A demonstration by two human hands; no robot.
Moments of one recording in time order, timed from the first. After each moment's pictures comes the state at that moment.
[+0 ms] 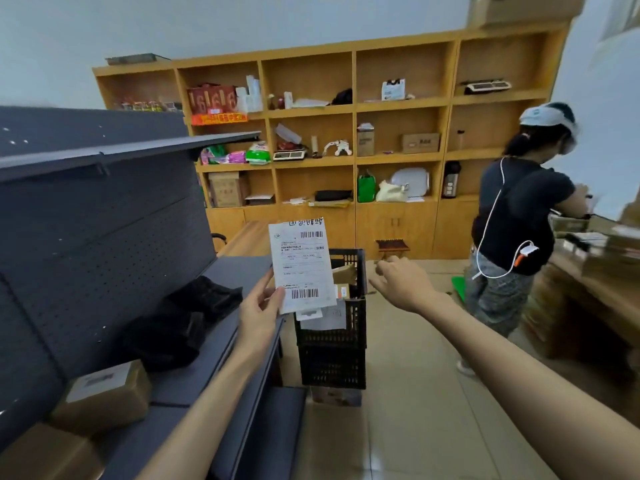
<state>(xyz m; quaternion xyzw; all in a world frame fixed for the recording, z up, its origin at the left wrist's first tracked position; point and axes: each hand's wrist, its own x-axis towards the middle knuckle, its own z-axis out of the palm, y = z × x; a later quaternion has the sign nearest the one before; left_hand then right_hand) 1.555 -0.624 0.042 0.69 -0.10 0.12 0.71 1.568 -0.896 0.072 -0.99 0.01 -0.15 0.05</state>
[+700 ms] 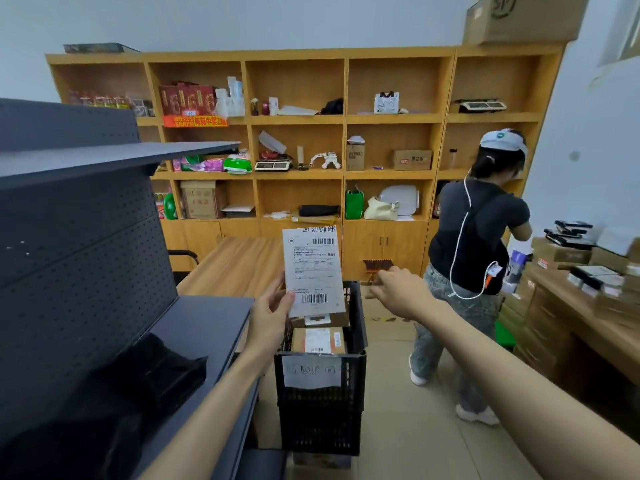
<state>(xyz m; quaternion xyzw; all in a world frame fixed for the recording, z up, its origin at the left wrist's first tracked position) 1.816 -0.678 0.049 0.68 -0.14 0.06 0.72 1.810 -0.935 0.088 -0.99 0.05 -0.11 0.01</state>
